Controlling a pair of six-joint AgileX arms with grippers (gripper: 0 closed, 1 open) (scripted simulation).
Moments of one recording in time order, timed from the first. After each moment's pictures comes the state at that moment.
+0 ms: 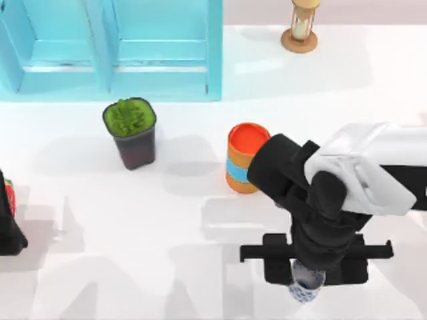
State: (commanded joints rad) left arm 0.00 0.00 0.00 0.00 0.00 0.00; right arm 0.80 1.79 1.06 -0.84 0.00 0.81
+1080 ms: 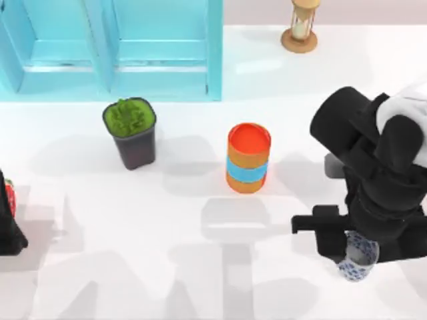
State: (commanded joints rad) left arm 0.00 0.00 0.00 0.00 0.00 0.00; right arm 0.64 1.61 1.08 -1.06 0.00 0.66
